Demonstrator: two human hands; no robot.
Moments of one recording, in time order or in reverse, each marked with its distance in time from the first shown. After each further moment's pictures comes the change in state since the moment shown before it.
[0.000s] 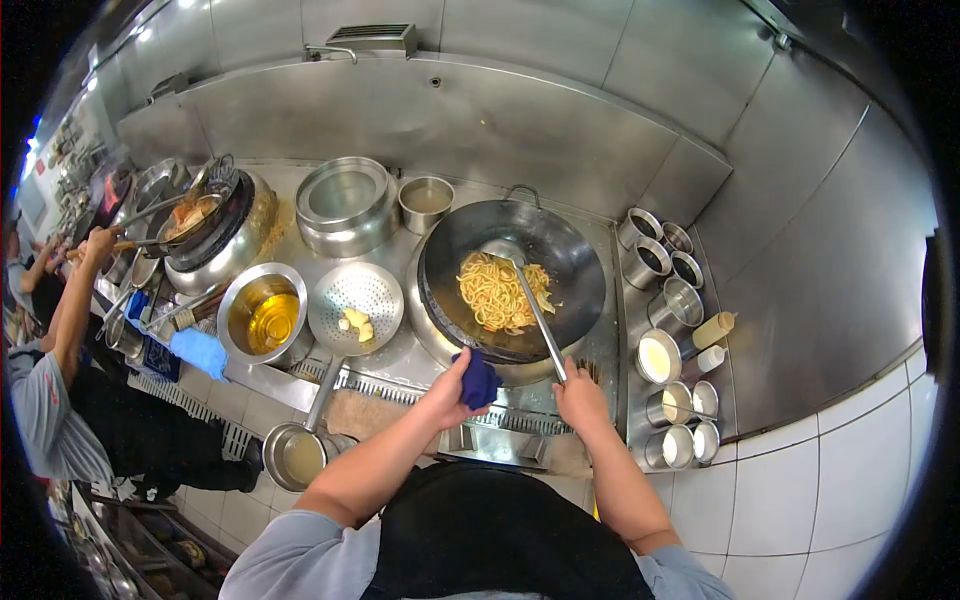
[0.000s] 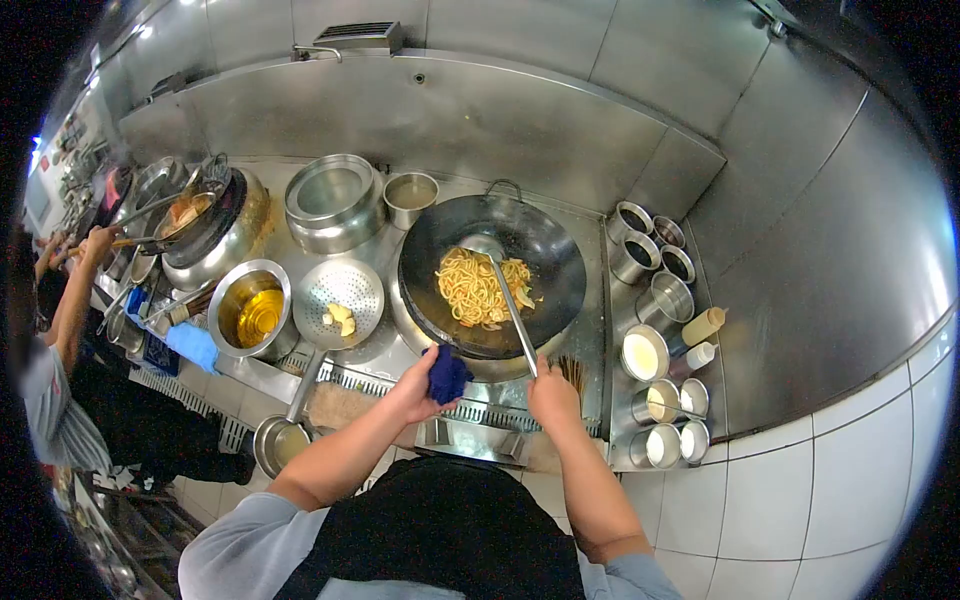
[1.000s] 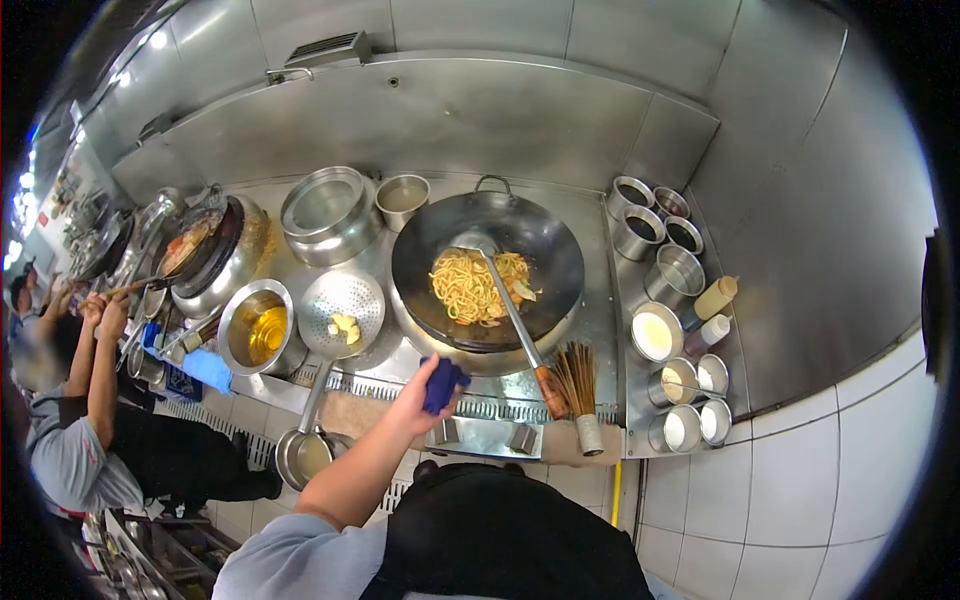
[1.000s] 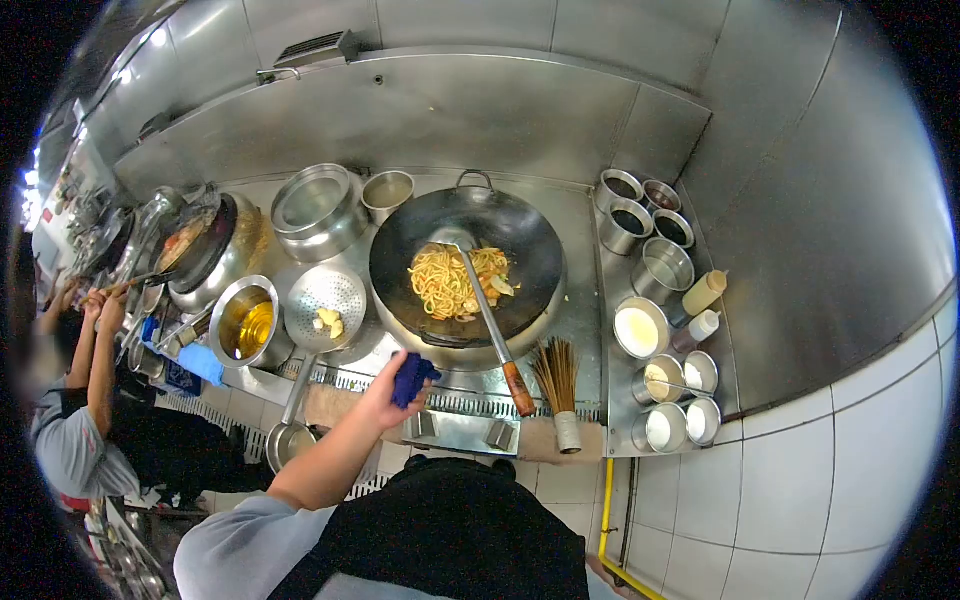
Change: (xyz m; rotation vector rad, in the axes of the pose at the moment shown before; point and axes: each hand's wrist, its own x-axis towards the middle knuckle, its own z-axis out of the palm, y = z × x) left_hand -0.006 -0.019 -0.007 -0.066 0.059 -0.016; right_hand -0.285 0.221 0.226 0.328 -0.391 0.462
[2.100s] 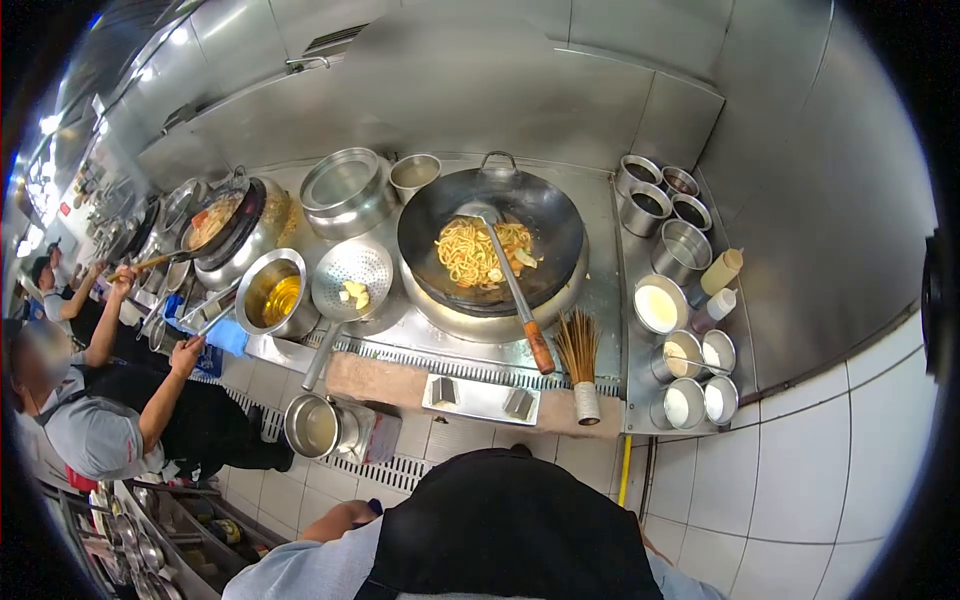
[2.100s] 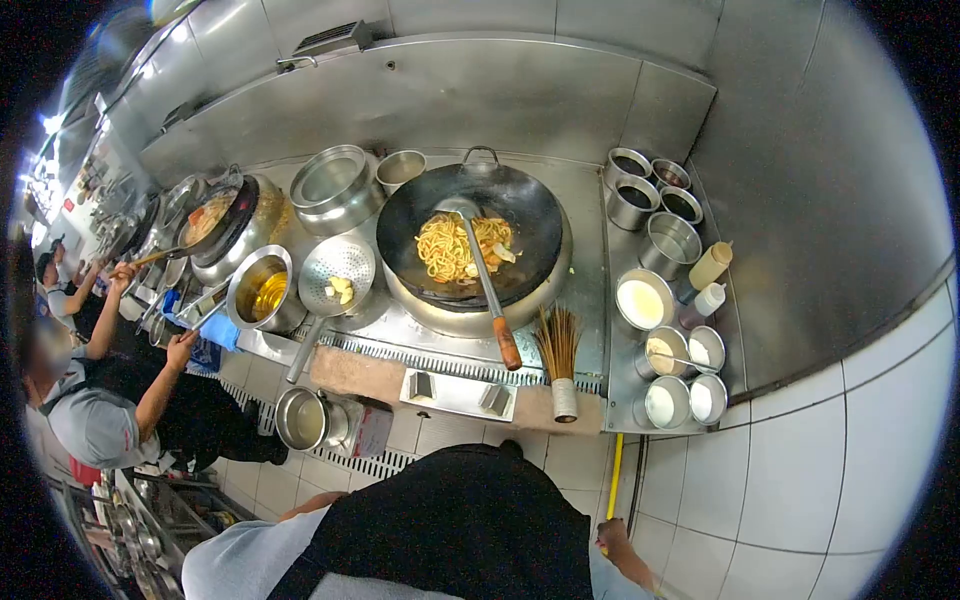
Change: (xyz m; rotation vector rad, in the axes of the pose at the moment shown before) left_hand -0.195 -0.202 -0.294 1.564 0.535 -0.911; right_hand 0.068 0.194 0.060 -0.160 -0.191 0.144
